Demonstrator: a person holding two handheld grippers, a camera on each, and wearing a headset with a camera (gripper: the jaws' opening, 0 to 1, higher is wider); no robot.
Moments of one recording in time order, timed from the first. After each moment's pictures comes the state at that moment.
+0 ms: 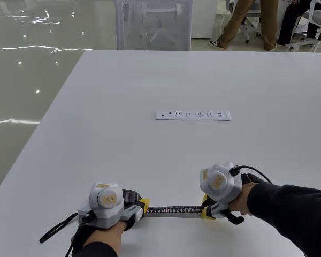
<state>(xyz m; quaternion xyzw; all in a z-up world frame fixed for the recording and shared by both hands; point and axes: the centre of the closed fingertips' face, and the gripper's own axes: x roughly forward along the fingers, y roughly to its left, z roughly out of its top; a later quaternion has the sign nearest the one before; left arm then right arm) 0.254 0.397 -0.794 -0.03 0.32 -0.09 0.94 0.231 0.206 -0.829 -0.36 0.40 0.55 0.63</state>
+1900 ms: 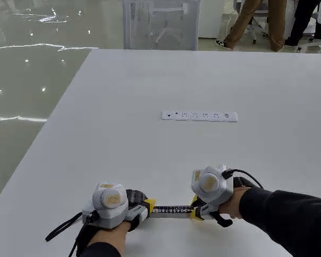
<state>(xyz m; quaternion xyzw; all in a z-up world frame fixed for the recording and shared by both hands) 0.253 0.398 -0.793 -0.05 0.32 -0.10 0.94 0.233 0.251 -0.828 -0.34 0.38 0.56 0.65</state>
